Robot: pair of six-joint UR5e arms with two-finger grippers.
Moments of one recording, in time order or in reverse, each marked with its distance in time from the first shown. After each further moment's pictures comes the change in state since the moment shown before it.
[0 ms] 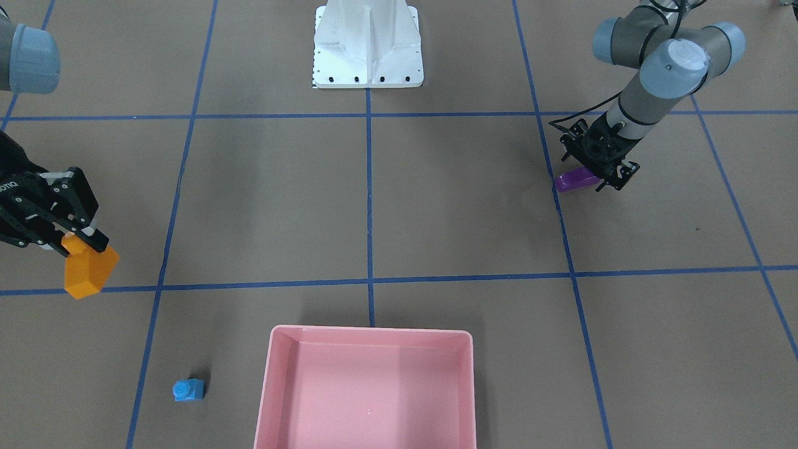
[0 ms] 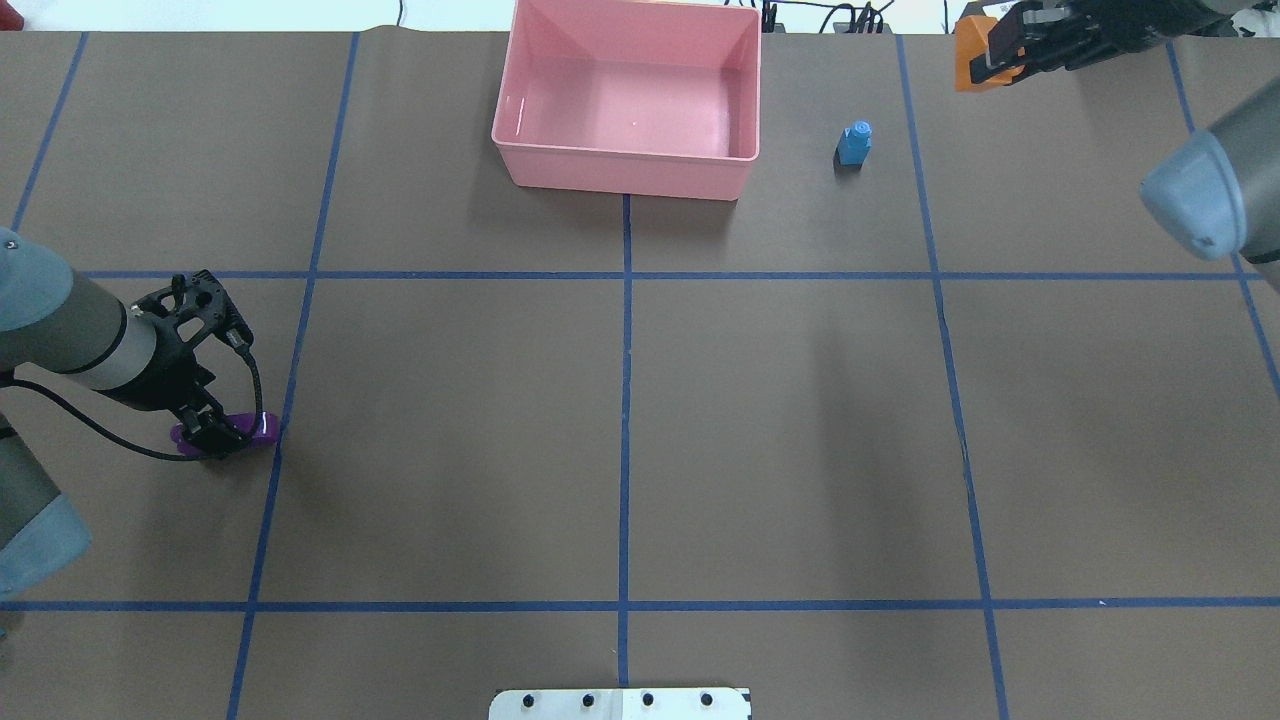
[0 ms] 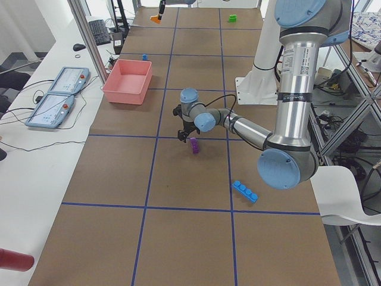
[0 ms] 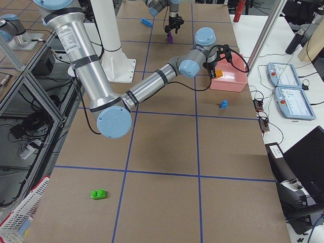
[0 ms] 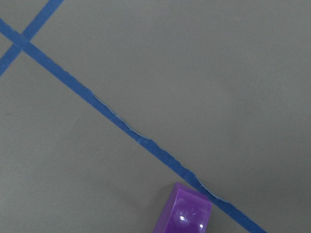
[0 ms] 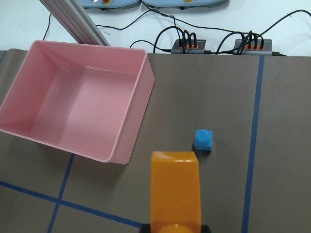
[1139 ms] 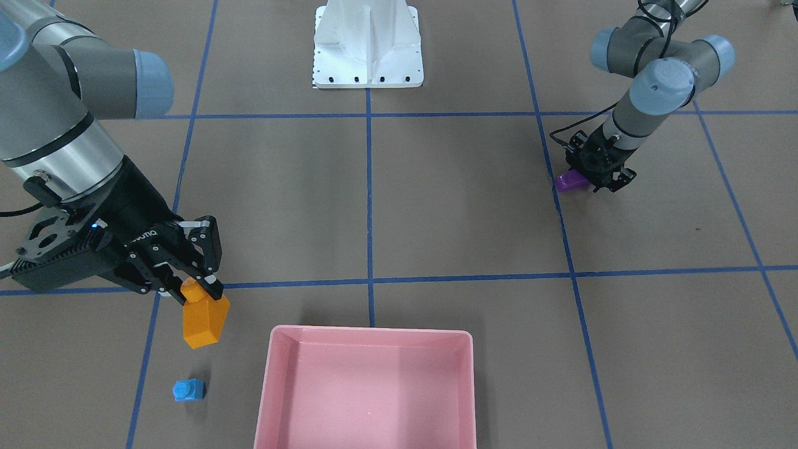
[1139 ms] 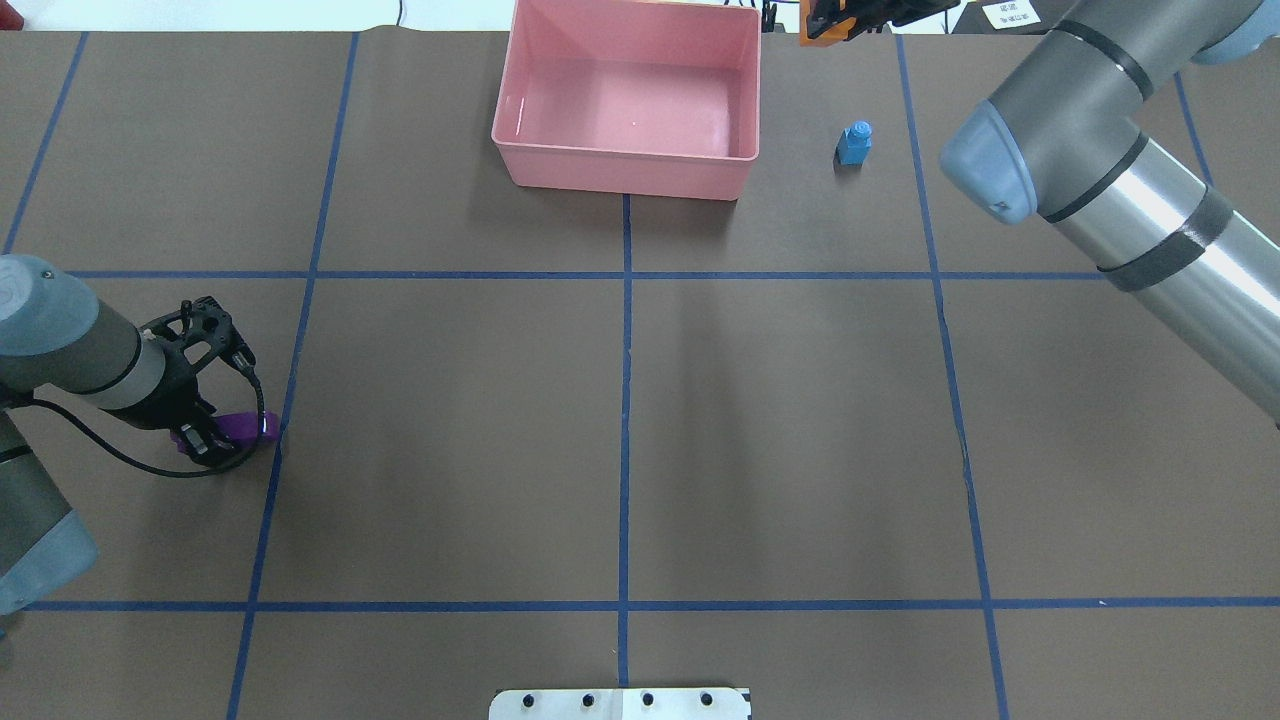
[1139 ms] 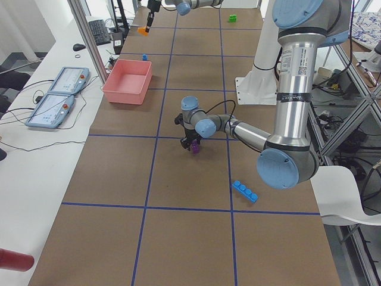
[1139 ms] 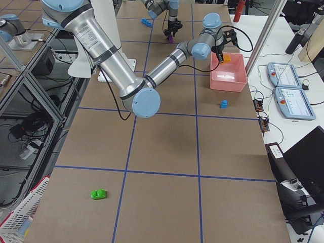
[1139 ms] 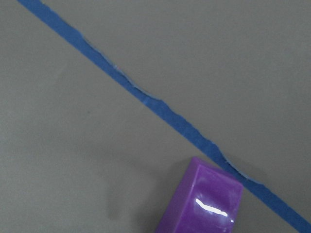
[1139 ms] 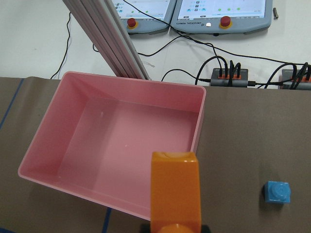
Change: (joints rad) left arm 0.030 0.010 0.056 0.001 0.028 -0.034; right arm -0.135 0.251 -0.172 0.000 -0.184 0.111
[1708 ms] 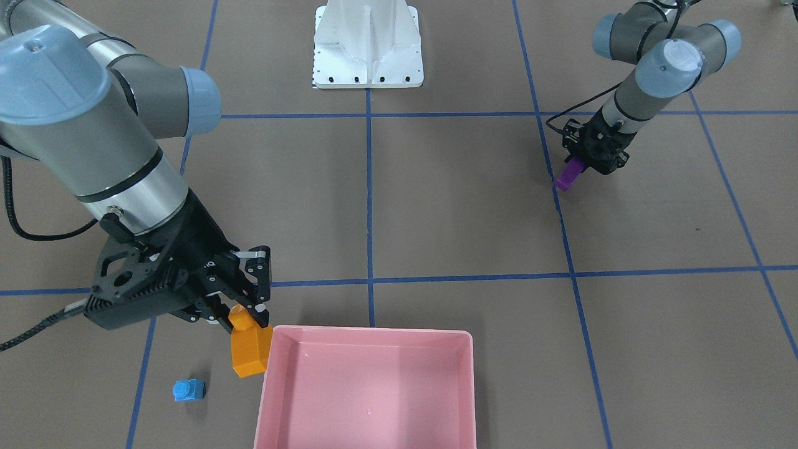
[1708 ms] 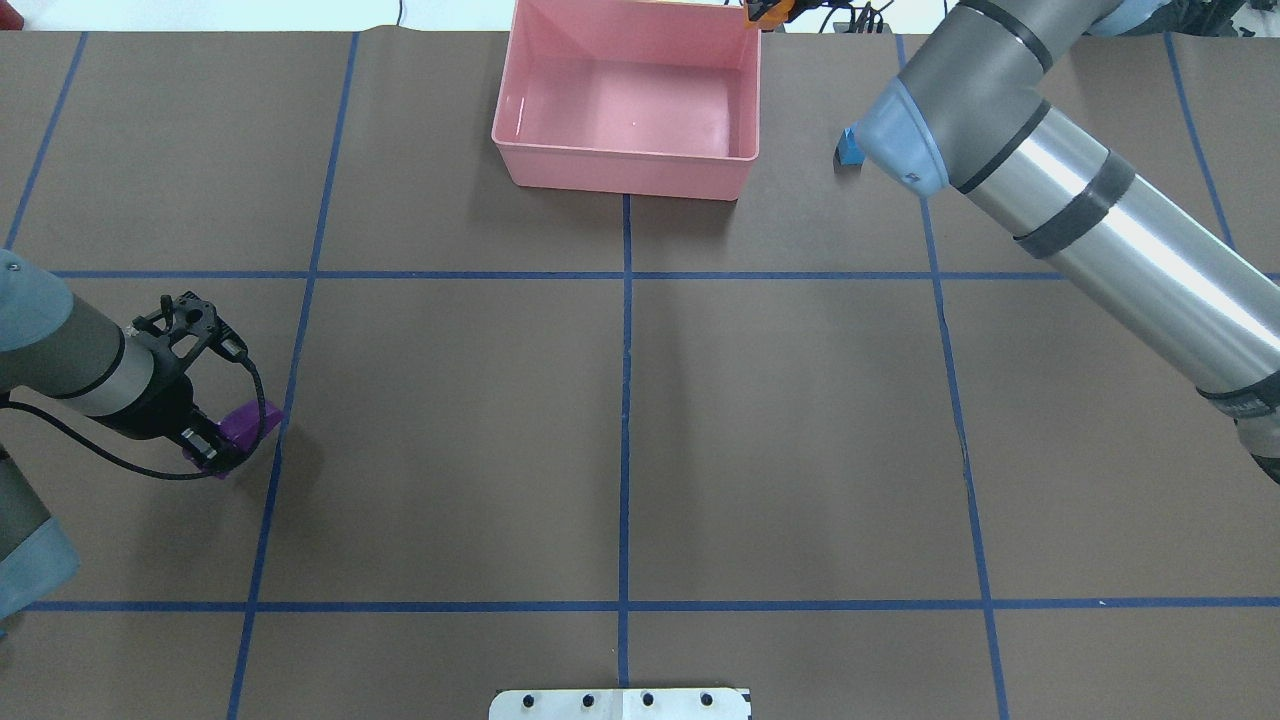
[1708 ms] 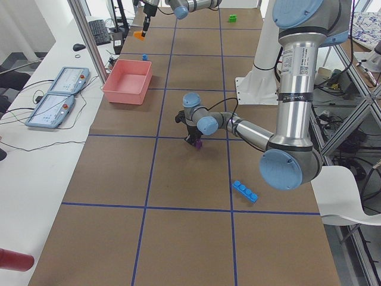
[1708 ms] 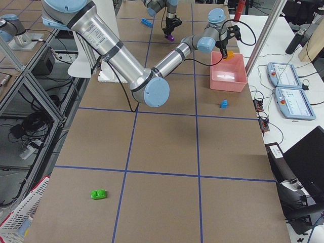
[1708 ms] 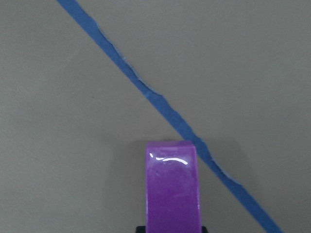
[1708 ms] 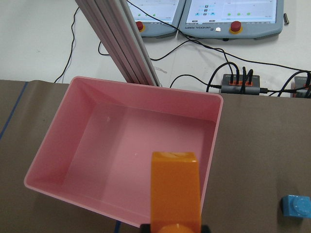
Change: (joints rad) left arm -0.007 0.025 -0.095 0.009 -0.104 -0.189; right arm -0.039 0.162 -0.190 0.000 -0.054 0.002
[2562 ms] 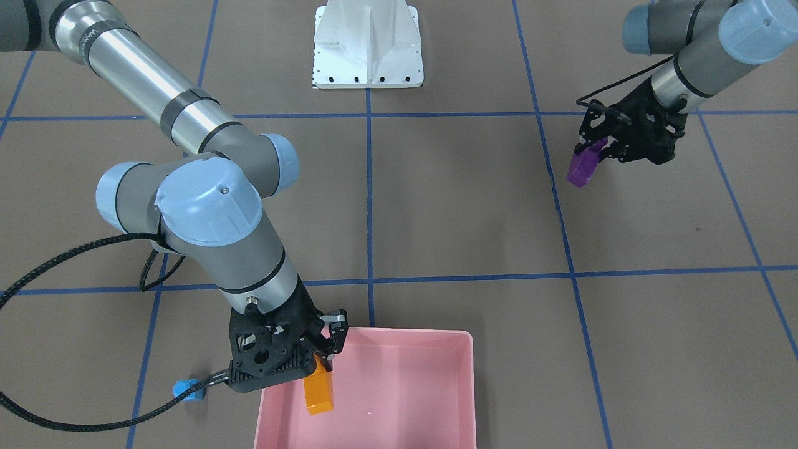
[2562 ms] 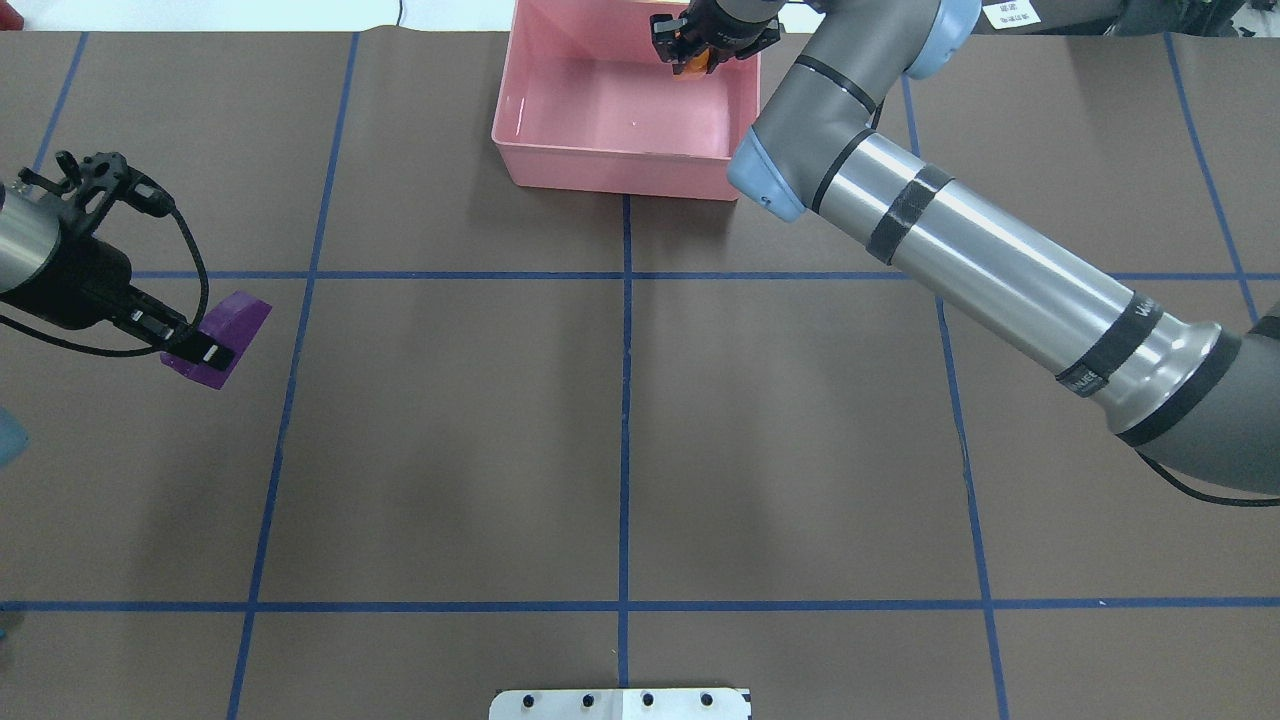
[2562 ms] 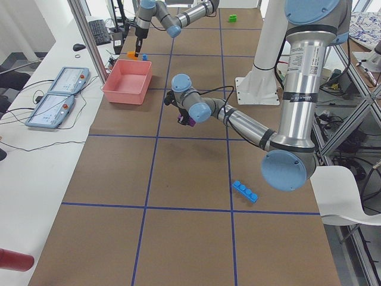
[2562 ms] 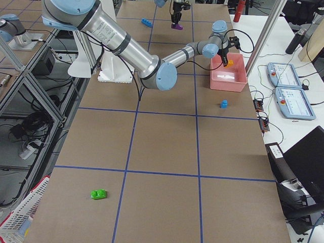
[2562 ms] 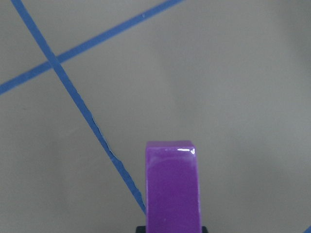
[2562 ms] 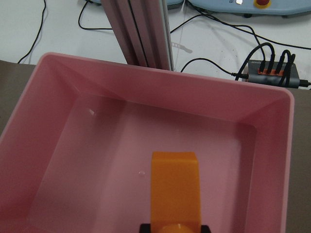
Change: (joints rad) left arm -0.244 -0.085 -0.055 0.011 -0.243 -0.093; right arm -0.110 0.175 -0.416 0.173 -0.106 -0.001
